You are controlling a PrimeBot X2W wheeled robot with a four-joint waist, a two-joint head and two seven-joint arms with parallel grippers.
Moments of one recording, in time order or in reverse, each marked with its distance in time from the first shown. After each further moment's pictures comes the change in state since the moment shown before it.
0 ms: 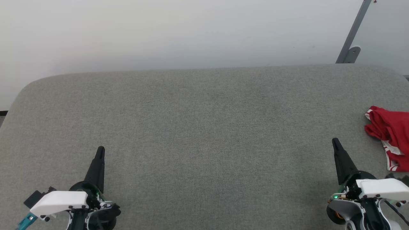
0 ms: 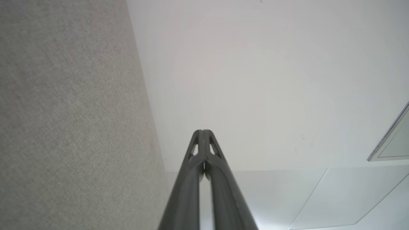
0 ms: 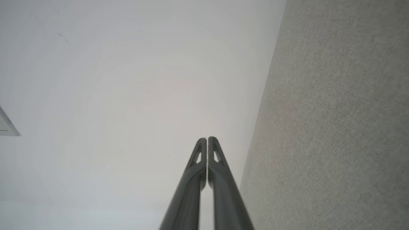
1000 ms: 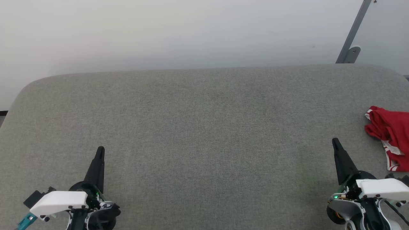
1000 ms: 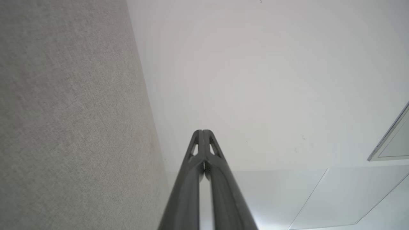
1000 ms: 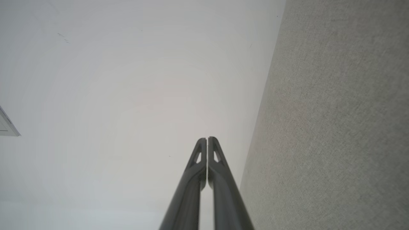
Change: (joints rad) left arm 0.000 -0.005 0.009 0.000 0.007 0.000 0.007; right arm 0.000 0.000 0.000 0.000 0.000 0.000 0.000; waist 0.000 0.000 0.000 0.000
